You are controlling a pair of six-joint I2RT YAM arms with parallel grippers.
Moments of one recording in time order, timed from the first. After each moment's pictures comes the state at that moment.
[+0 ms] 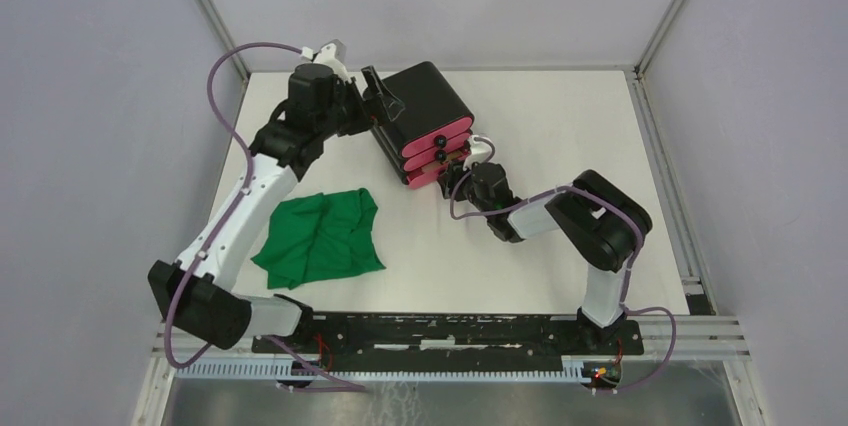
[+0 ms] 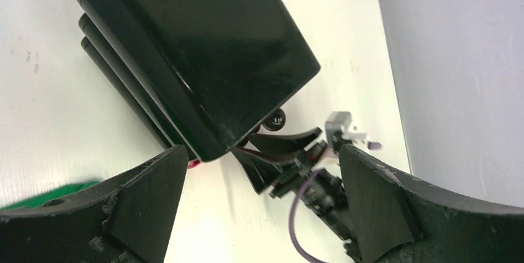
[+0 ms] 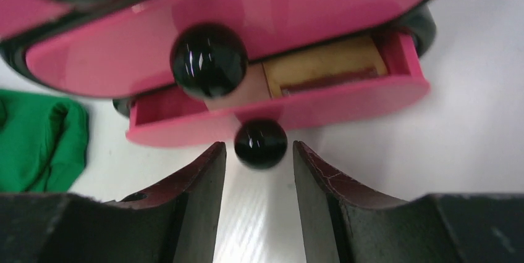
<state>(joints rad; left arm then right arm) -0.38 1.36 1.36 -0.45 0.11 -0.57 0.69 1.85 0.69 0.84 0.16 0.39</state>
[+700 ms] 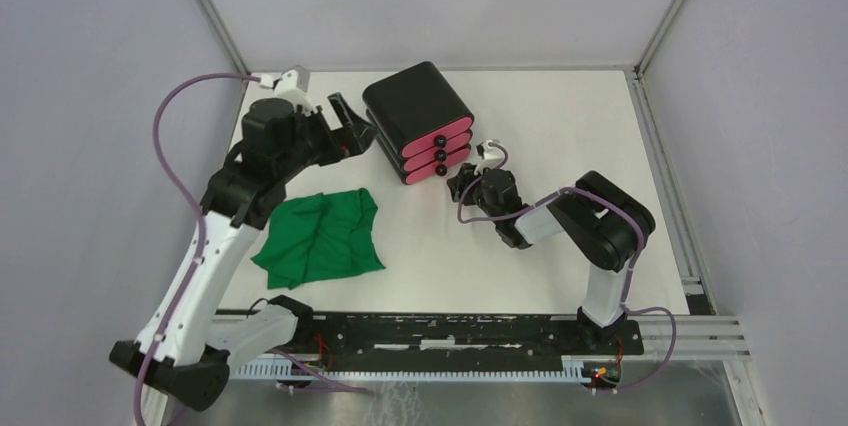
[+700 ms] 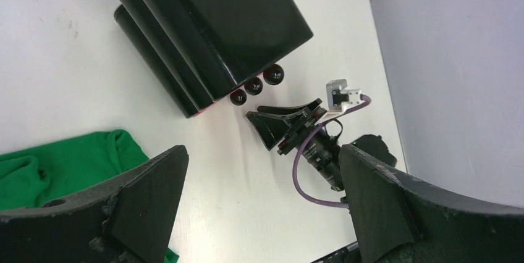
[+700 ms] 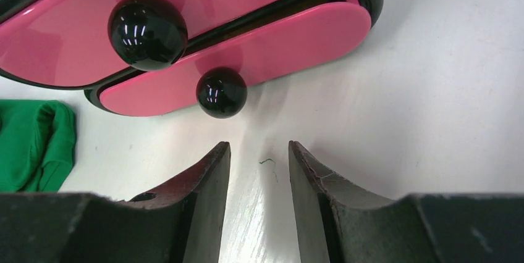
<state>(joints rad) -0.38 1.06 1.28 -0.62 0.07 -0.57 0.67 1.87 0.63 0.92 0.18 0.46</state>
